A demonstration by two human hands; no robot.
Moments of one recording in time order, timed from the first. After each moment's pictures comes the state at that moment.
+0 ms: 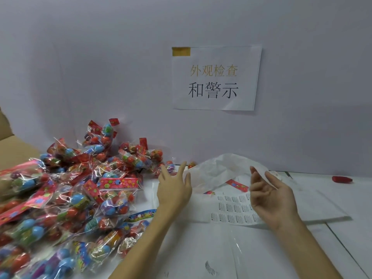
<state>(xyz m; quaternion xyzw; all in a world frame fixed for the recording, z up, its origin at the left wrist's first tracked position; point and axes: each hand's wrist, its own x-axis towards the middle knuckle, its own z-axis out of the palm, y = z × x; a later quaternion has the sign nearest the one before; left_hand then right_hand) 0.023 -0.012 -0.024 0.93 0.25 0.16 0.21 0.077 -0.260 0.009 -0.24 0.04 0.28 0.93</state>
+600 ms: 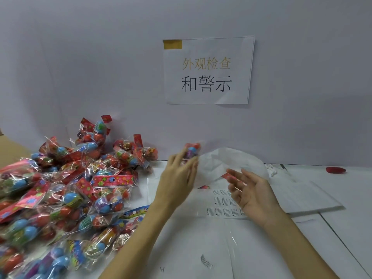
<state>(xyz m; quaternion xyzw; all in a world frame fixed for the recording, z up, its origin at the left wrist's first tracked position) 0.016 -0.020 -0.011 0.91 -0.03 0.39 0.14 0.076 -0.240 -0.007 -0.40 -0.01 0.31 0.86</state>
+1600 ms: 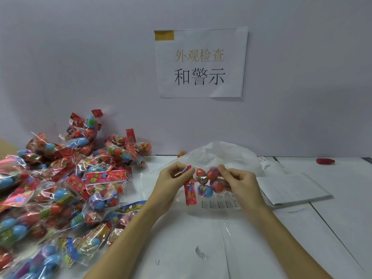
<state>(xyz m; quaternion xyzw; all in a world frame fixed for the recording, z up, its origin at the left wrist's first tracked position) 0.009 -0.024 -0.027 0.65 0.04 0.14 0.74 0.060 -0.223 -0.018 -0.67 -0.12 0.05 0.73</state>
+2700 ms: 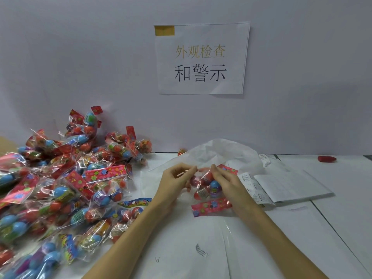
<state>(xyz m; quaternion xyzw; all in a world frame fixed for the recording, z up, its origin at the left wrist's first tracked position) 0.009 -0.030 -0.036 0.67 0.05 0.14 0.73 0.053 -0.208 -0.025 -0.68 -0.16 0.14 0.70</state>
